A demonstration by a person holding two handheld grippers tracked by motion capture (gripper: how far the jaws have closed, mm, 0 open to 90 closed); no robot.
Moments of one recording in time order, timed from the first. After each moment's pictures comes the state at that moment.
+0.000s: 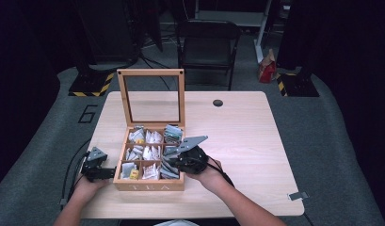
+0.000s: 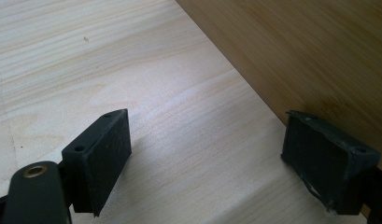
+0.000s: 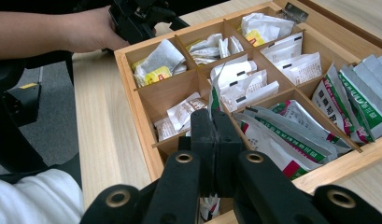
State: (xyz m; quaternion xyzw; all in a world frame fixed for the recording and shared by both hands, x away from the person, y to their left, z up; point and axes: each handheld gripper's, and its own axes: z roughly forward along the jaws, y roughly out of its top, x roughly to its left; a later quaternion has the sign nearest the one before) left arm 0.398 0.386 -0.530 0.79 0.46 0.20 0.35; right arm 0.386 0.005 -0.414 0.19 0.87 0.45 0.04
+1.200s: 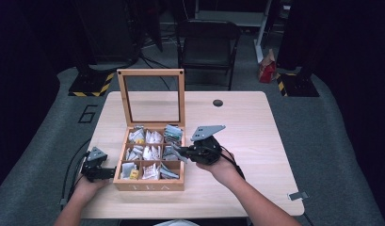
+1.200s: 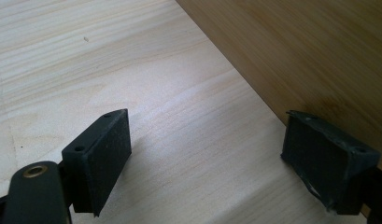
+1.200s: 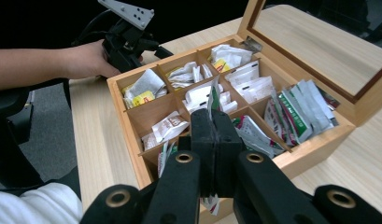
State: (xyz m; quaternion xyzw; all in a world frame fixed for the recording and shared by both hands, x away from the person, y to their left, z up) left arm 0.398 0.386 -0.530 0.79 0.46 0.20 0.35; right arm 0.393 -0.030 -0.375 0.21 0.85 0.48 0.07
